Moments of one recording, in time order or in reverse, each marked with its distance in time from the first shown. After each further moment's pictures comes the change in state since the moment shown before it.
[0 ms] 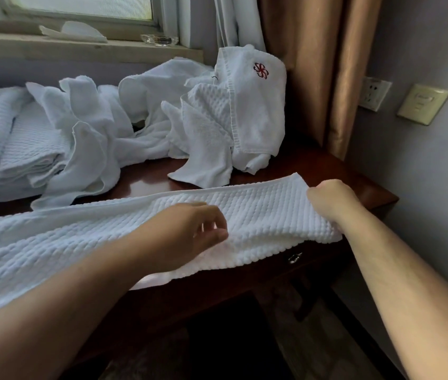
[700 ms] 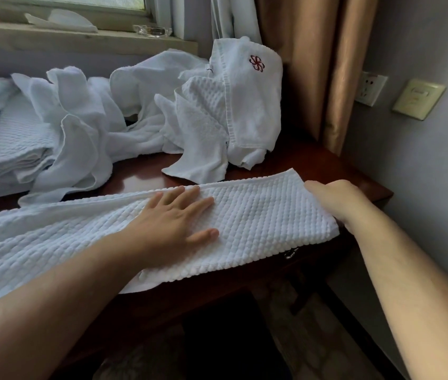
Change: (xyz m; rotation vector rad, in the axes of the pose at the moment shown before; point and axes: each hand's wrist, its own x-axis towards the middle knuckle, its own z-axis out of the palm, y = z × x) left_hand 0.011 -0.024 0.016 0.332 -0.123 -0.172; right_hand -0.005 0.016 -0.012 0.193 -0.080 0.086
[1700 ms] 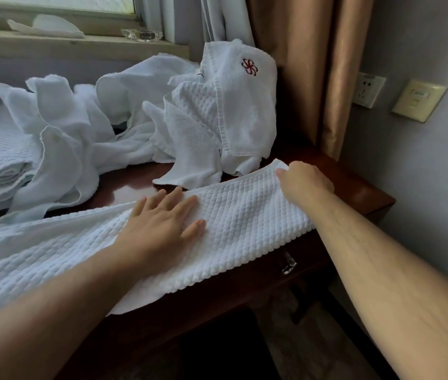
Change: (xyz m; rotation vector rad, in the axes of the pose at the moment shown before) left_hand 0.026 0.000 0.000 -0.053 0.076 -0.168; right_hand 0.049 -0.059 0.042 -0.530 0.166 -0.114
